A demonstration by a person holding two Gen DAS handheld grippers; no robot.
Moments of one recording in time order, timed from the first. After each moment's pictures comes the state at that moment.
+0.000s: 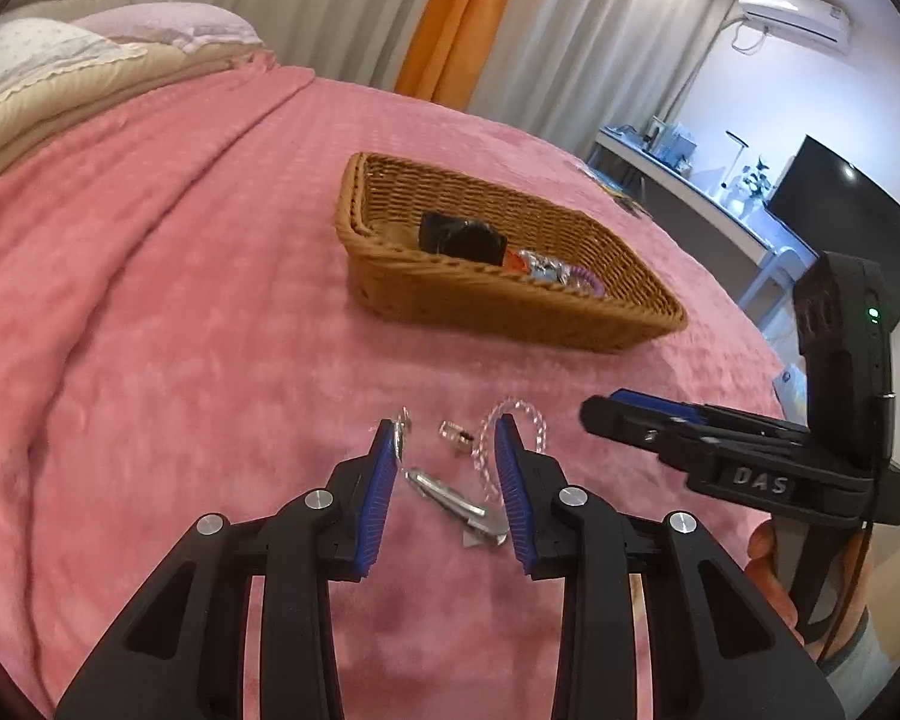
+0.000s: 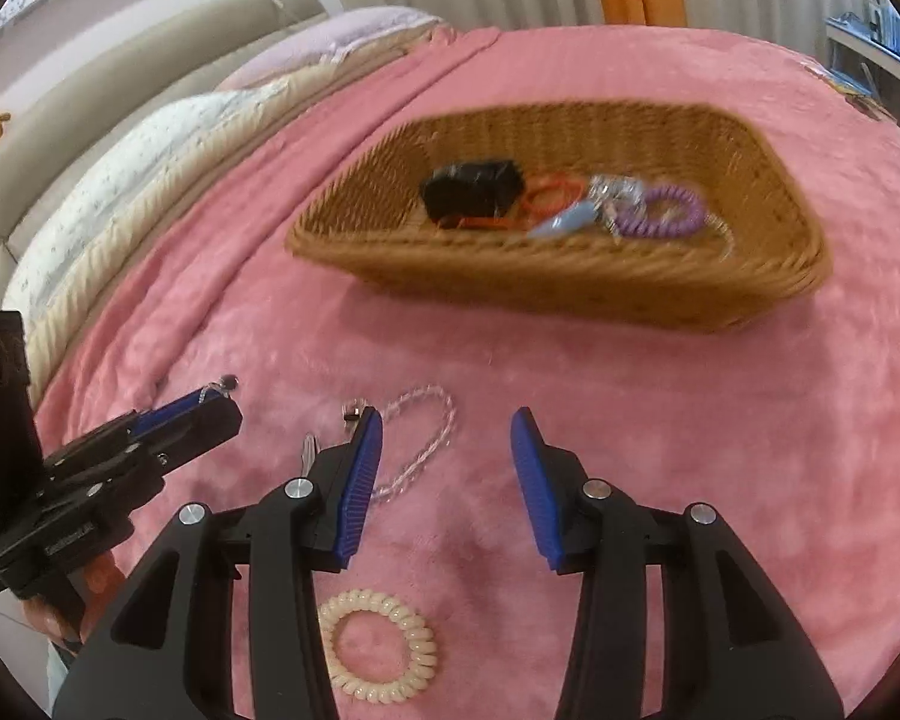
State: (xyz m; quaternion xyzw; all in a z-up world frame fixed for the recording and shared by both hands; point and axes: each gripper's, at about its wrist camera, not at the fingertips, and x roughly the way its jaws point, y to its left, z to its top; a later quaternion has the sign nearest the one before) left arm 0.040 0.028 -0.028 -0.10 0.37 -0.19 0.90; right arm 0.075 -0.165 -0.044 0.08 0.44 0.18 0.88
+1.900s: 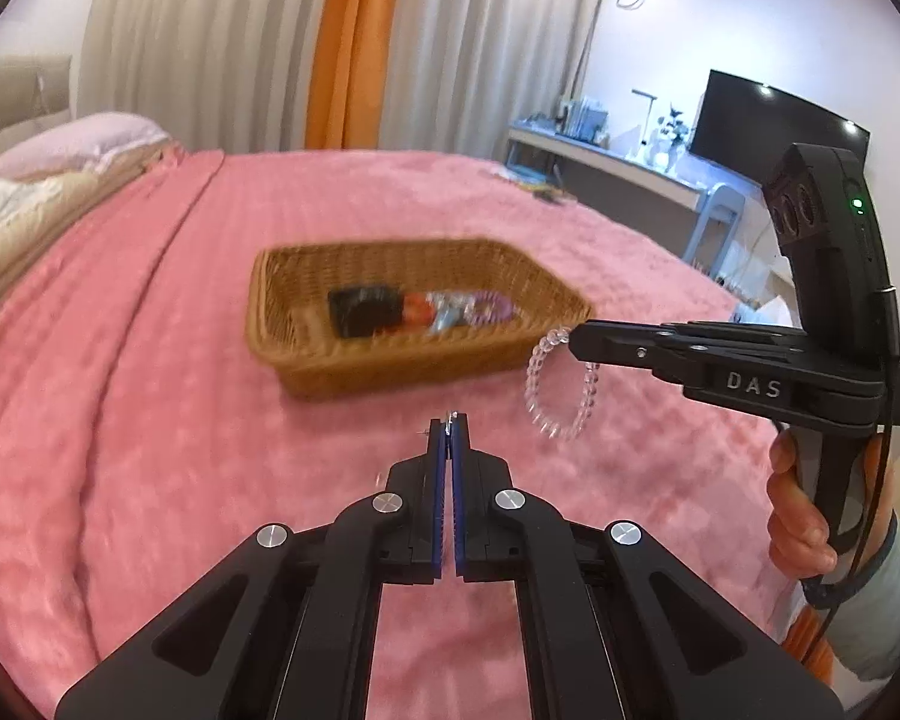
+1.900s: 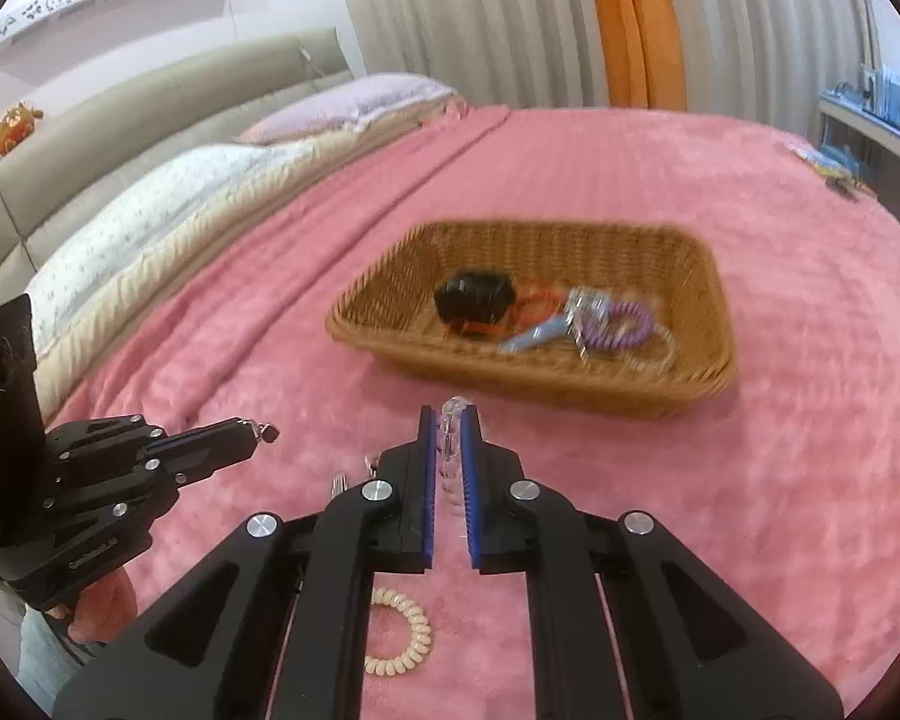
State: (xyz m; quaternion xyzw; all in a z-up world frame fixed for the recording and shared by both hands) left arm 0.022 -0.006 0.026 0.00 0.30 -0.27 0.92; right arm 0.044 -0.188 0.036 0.05 0.34 0.18 0.92
